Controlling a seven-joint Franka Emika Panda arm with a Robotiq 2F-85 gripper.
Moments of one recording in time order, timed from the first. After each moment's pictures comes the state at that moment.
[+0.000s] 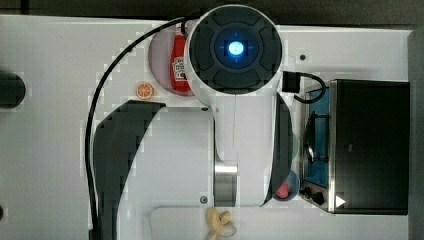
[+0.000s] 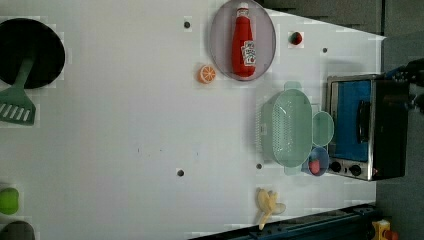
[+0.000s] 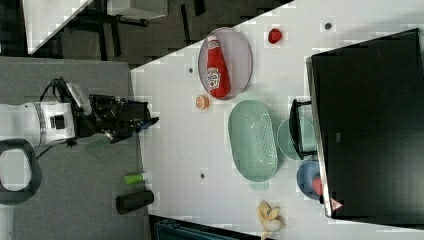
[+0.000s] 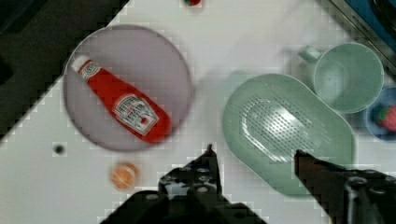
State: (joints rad) arm 0.02 -0.04 -0.02 -1.81 -0.02 0.22 0.06
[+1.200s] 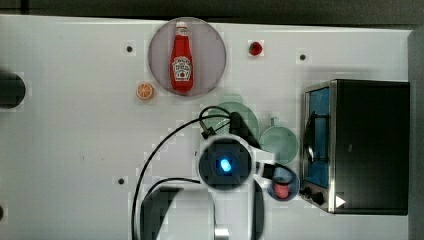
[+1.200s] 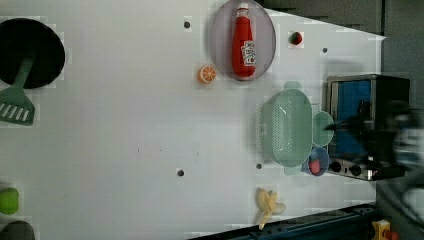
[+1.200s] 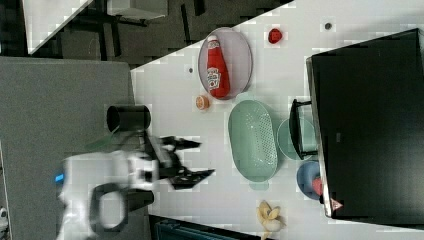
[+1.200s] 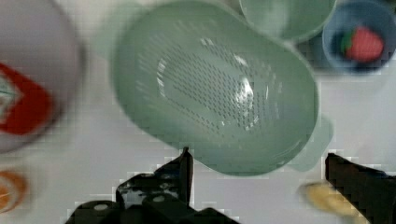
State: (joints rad) arm 0.03 -0.20 -0.04 -2.46 -0.06 0.61 0.26
